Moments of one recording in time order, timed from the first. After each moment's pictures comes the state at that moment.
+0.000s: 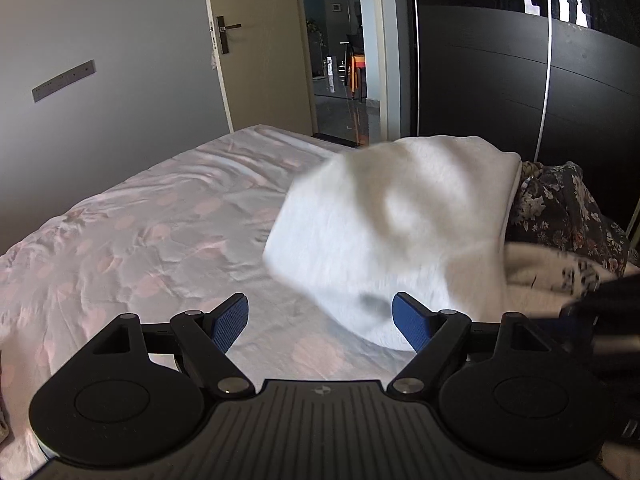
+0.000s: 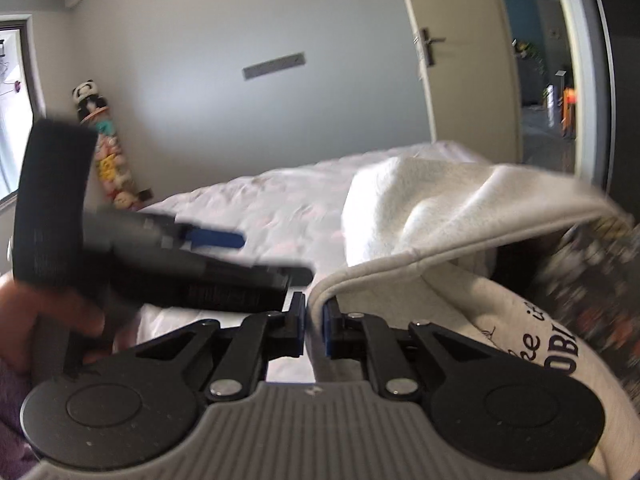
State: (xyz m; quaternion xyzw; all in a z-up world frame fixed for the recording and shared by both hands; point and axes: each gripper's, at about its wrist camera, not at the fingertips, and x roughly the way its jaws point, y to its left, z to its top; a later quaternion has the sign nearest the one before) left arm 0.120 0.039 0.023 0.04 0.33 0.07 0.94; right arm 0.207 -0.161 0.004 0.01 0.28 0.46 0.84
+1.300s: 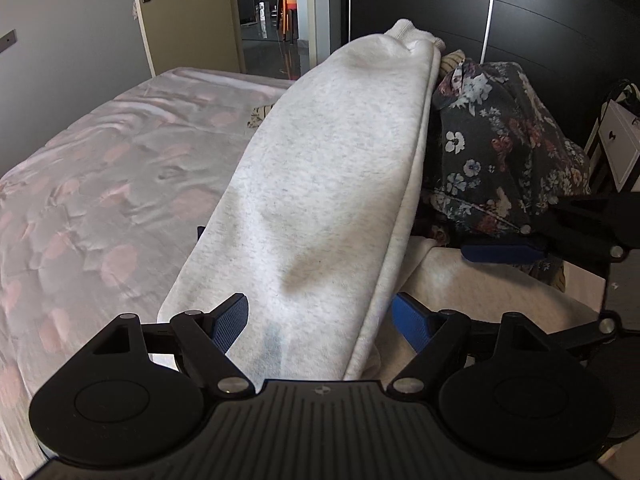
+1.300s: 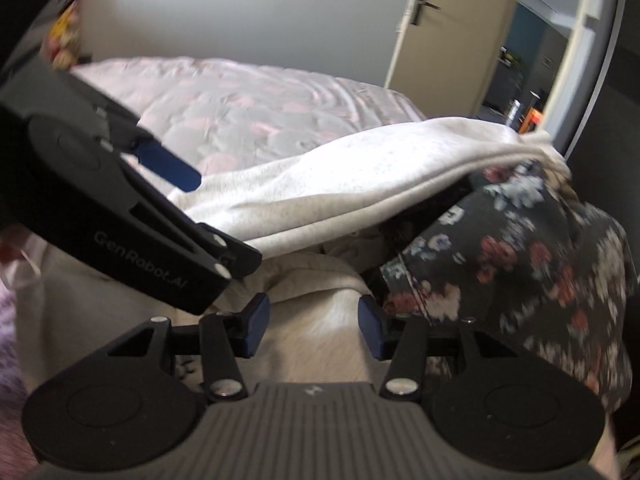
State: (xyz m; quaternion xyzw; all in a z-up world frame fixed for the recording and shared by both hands) left arm 0.160 -0.001 -0.063 0.04 0.42 -0.03 0.91; right arm 0.205 -0.166 -0.064 -0.25 0.28 0.35 0.86
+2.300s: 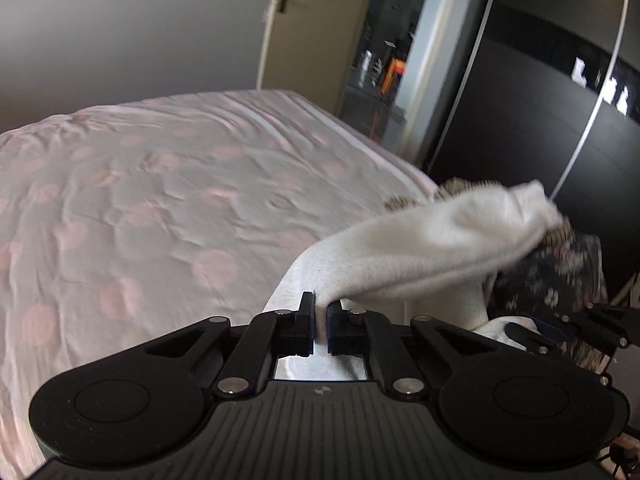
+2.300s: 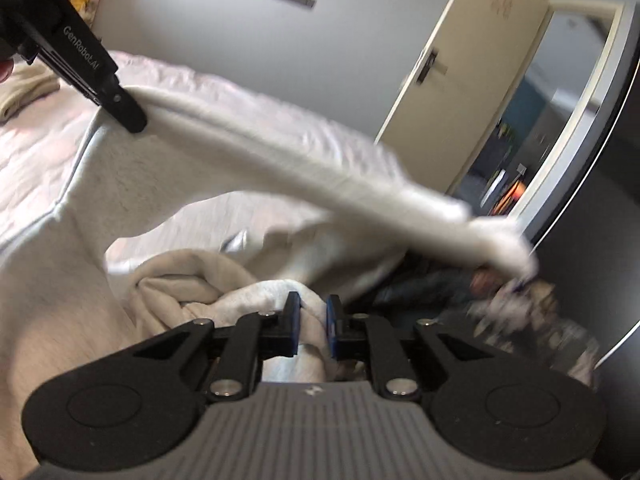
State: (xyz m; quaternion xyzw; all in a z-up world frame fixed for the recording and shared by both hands) left arm 0.119 0.122 0.011 -0.14 0.32 0.10 0.93; right arm 0.214 -0.139 -0.020 -0.30 0.17 0.33 0.88
